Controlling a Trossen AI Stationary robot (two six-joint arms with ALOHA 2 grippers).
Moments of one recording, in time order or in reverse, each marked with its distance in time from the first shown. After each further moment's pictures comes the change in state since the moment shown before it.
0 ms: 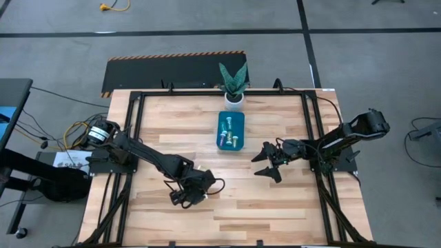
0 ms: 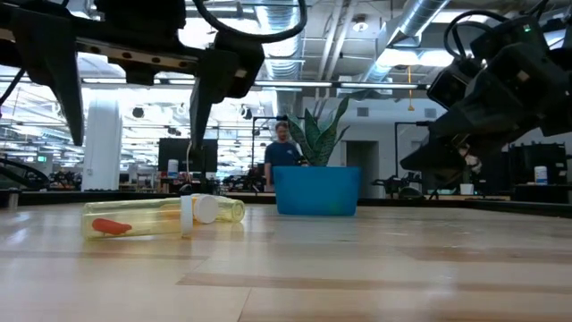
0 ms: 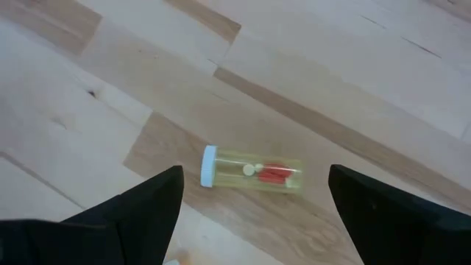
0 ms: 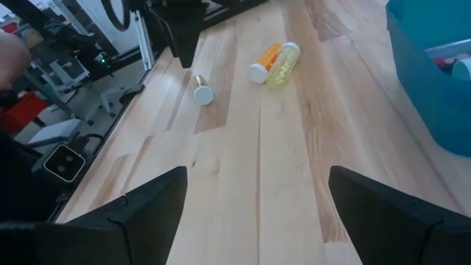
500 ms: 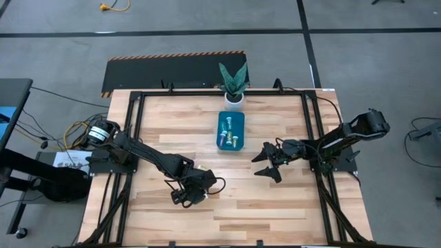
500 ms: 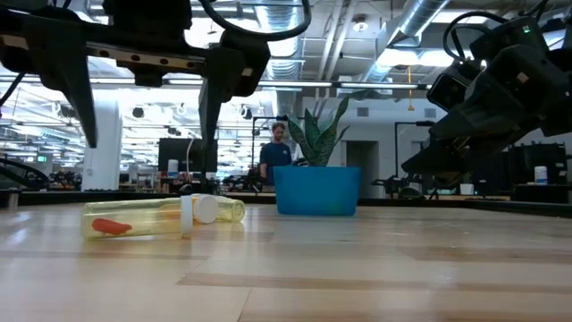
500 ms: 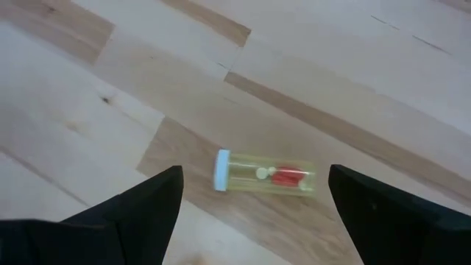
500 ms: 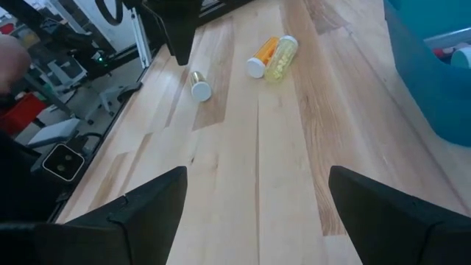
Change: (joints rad) left arm 0.002 0.000 -0.008 0.034 0.002 0.028; right arm 0.000 0.000 0.000 -0.014 0.000 0.017
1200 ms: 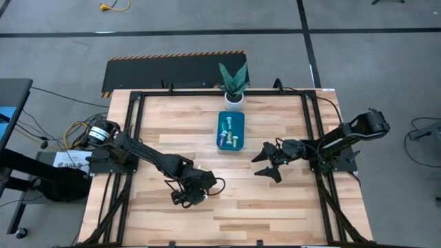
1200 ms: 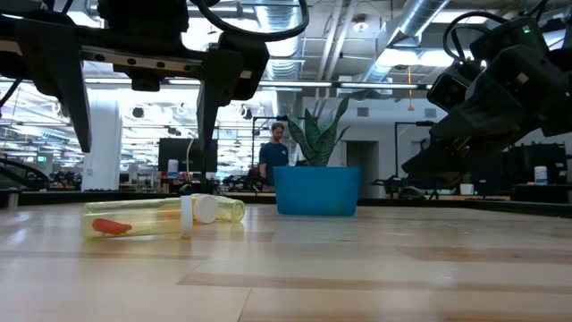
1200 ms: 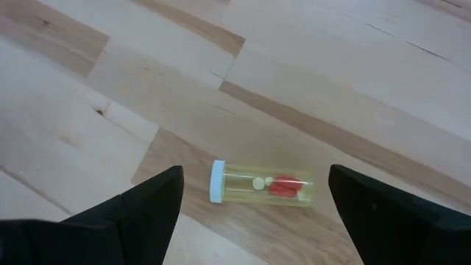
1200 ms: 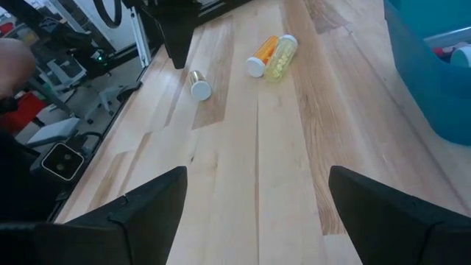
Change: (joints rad) left arm 0.000 0.000 -0.028 0.053 0.026 0.012; right arm 0.000 0.000 0.000 -0.003 0.000 -0.002
